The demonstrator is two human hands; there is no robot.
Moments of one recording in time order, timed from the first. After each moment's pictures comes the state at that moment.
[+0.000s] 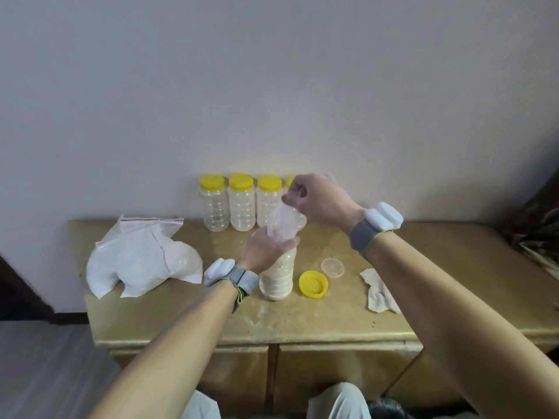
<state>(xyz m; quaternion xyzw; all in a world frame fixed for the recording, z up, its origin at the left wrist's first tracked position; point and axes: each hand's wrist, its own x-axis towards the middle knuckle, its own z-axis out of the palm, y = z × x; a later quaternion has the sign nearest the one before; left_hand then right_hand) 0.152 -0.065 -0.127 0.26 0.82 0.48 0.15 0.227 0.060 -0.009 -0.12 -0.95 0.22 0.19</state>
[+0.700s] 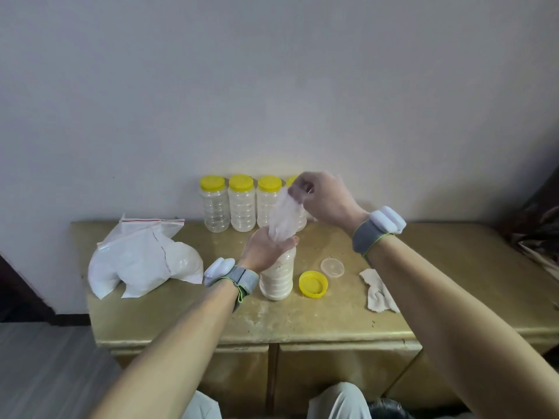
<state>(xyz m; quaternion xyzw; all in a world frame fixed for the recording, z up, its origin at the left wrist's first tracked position) 0.147 -0.064 -0.131 0.27 0.82 0.48 0.16 0.232 0.066 -0.014 -0.14 -0.93 0.25 0.22</state>
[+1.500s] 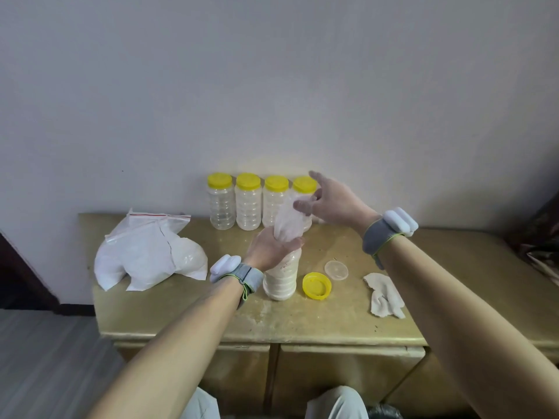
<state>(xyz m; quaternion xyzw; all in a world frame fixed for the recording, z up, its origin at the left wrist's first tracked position) 0.146 -0.063 -0.131 0.26 0.81 0.50 0.18 0.230 0.069 -0.012 -0.16 -0.92 0.33 0.11</state>
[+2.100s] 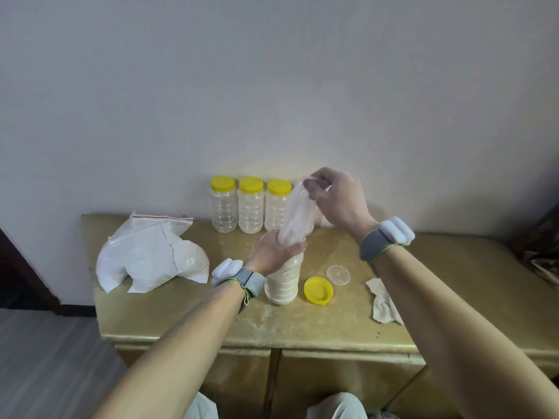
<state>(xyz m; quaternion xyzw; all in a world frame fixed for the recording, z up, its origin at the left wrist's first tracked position) 0.146 -0.064 -0.130 0.27 0.82 0.47 0.18 0.227 0.069 -0.012 -0.15 -0.90 0.30 0.27</state>
